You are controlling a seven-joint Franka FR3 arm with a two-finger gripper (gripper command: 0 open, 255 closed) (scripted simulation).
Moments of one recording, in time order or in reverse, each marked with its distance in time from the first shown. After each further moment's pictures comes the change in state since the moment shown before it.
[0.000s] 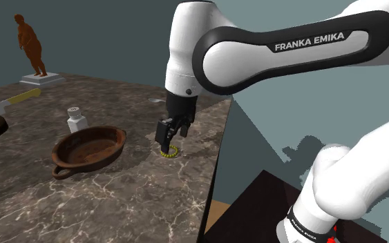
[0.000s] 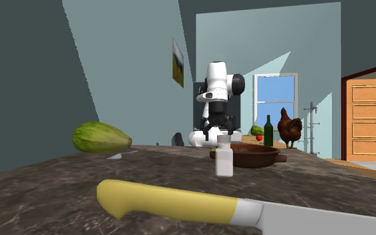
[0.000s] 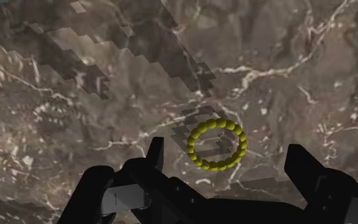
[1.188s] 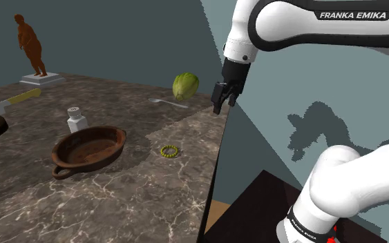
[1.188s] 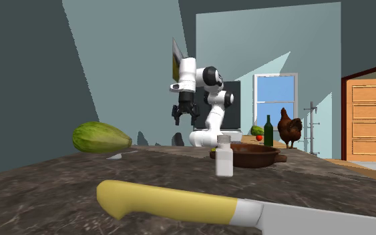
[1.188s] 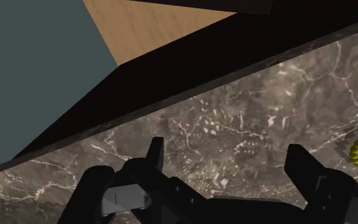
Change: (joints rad) arm -0.121 -0.295 -0.275 -0.093 -0.091 -0.237 -0.140
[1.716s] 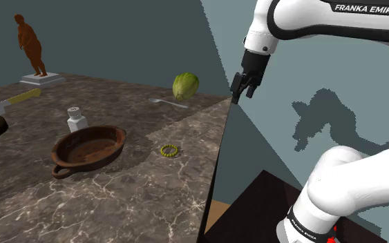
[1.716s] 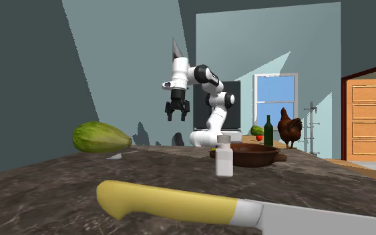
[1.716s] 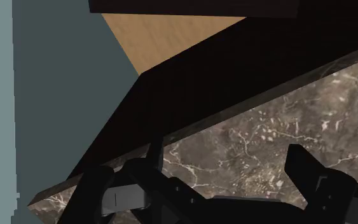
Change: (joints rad) arm -0.063 -0.073 -0.104 0.005 -0.070 -0.083 -0.056
